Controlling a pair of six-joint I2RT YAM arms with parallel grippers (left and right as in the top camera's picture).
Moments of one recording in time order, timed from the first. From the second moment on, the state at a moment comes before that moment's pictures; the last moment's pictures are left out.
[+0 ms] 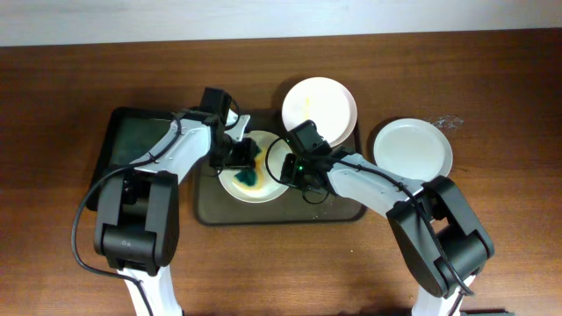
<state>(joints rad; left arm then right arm) -0.23 2.05 1.38 -0.71 0.40 -0.09 0.56 1.93 1.14 -0.36 -0.13 0.84</state>
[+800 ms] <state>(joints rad) -0.26 2.04 1.38 -0.59 0.51 0.02 0.56 1.93 1.15 -0.37 -0.13 0.85</state>
